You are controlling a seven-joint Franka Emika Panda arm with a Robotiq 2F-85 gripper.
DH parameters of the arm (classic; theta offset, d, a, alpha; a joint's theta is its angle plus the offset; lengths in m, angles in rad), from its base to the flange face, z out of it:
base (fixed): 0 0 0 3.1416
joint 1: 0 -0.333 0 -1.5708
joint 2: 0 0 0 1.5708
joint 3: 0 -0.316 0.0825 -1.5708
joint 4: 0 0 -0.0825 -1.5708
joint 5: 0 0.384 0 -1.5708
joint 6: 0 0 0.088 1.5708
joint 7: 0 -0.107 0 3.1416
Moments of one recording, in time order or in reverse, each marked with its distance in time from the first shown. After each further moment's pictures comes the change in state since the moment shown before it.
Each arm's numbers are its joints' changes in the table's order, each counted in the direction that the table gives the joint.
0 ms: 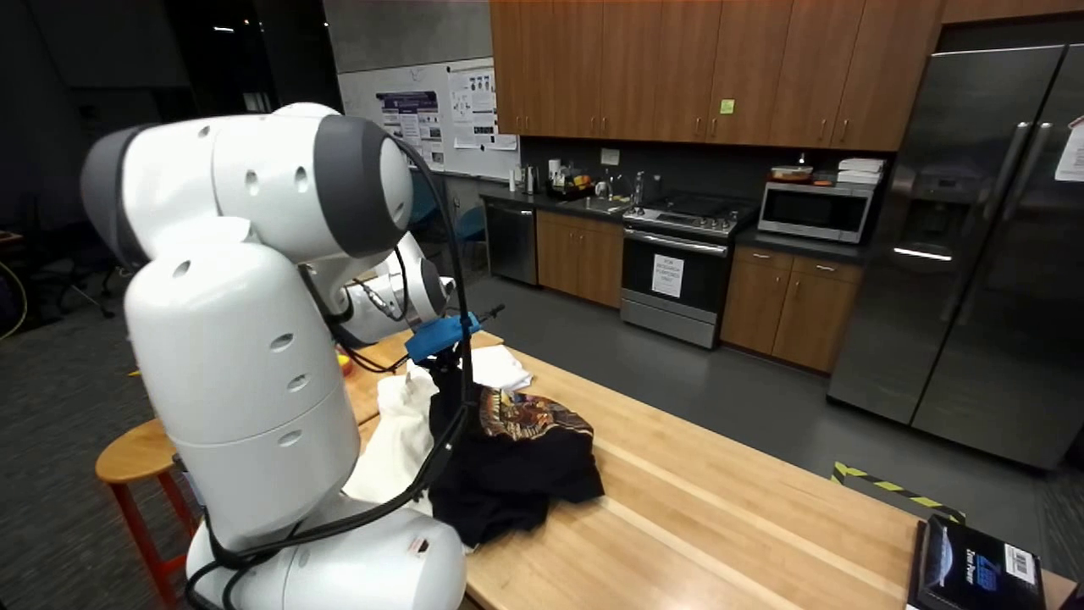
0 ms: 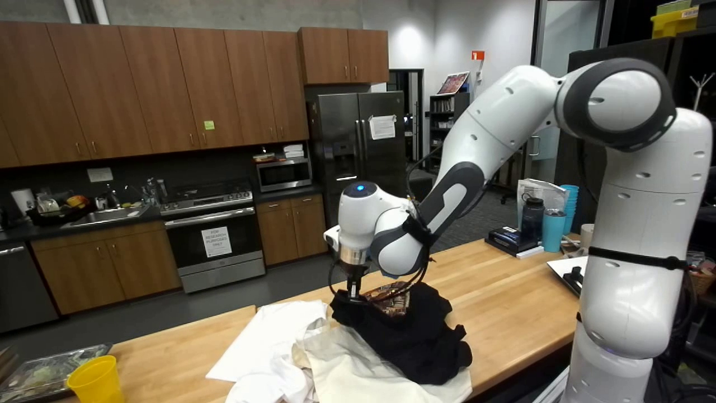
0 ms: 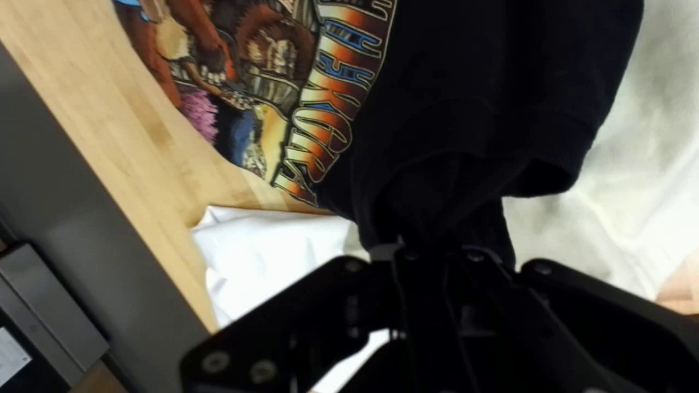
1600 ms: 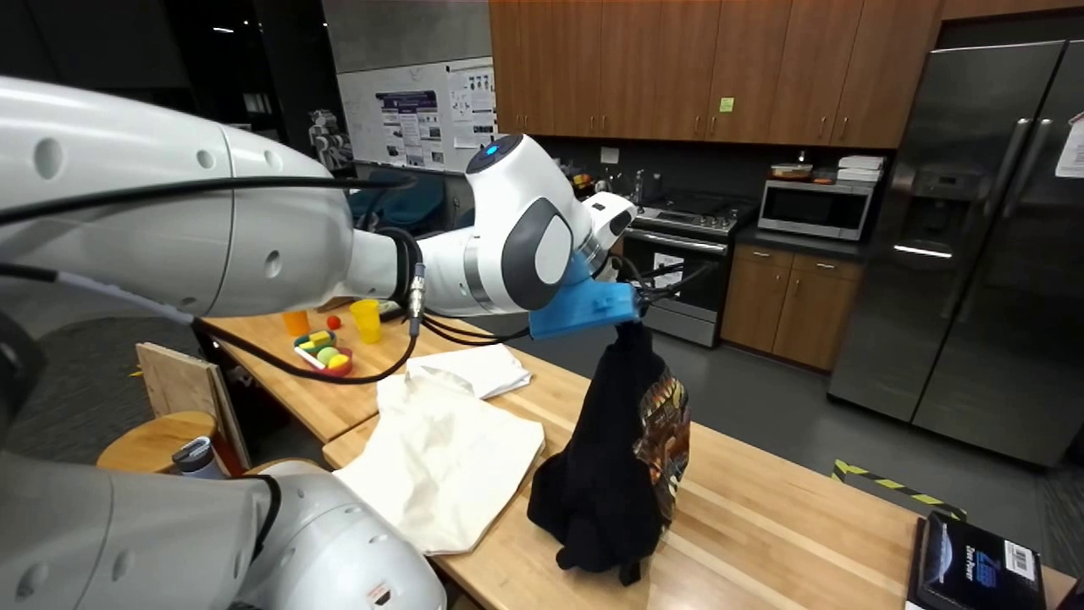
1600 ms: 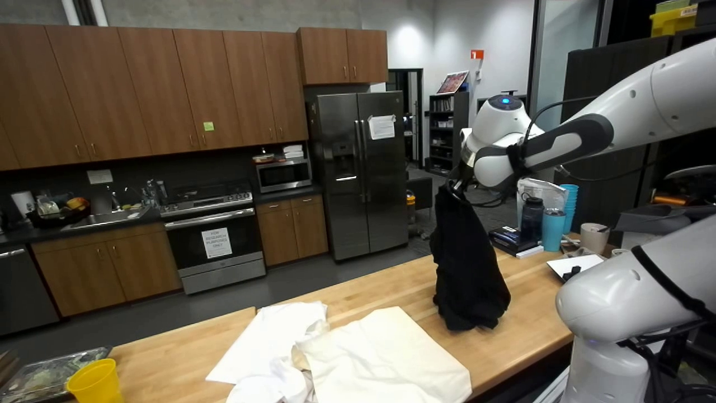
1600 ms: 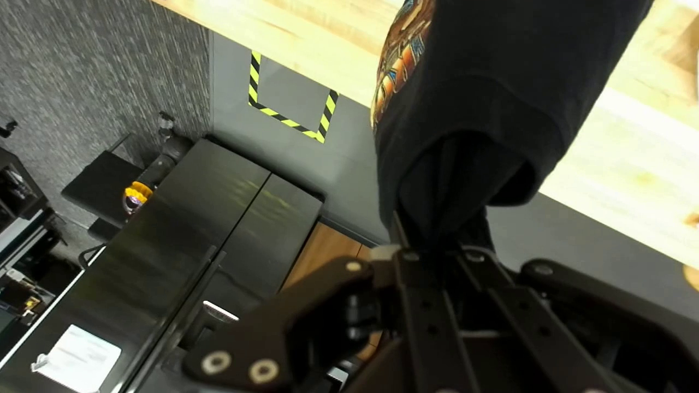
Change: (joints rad) arm 0.444 0.701 0.355 -0.275 -0.022 0.005 0.050
